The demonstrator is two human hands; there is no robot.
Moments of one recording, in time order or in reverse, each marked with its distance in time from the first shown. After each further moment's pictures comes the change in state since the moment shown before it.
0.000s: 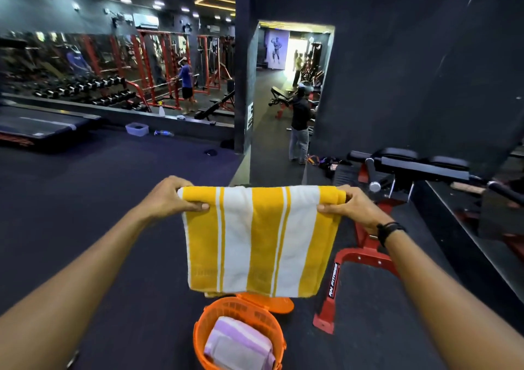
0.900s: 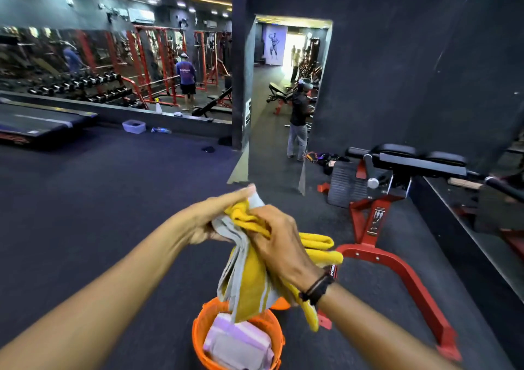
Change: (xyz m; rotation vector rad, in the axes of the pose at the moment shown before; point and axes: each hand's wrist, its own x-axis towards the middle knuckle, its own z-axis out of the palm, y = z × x) left_hand -0.021 0.072 0.066 -0.608 -0.357 -0.421; right_hand -0.048 -0.044 0.155 -0.325 0.233 -0.554
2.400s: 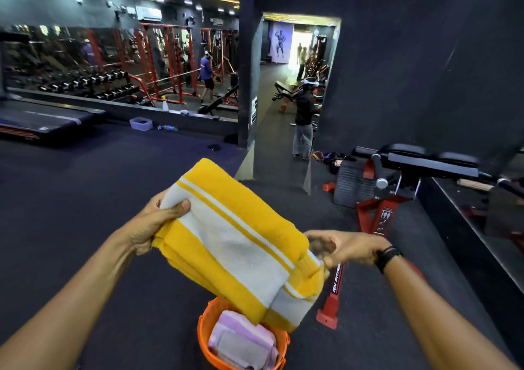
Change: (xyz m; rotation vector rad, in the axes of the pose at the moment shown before) left_hand -0.022 -0.053 -0.094 -0.172 0.116 0.494; right_hand -0.004 0.099 -0.087 0.585 -1.034 0.654
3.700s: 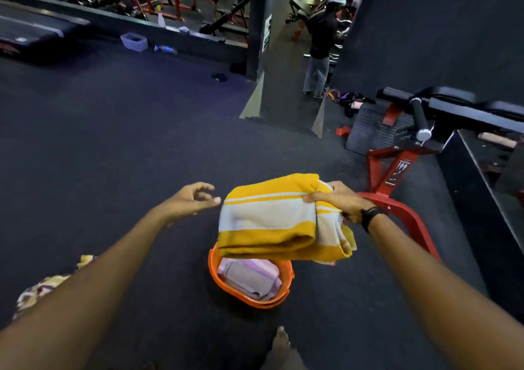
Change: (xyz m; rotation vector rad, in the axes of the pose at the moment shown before) left_hand 0.053 -0.153 -0.063 0.416 -0.073 -0.451; right_hand 0.125 0.038 -0.002 0.060 0.644 0.319
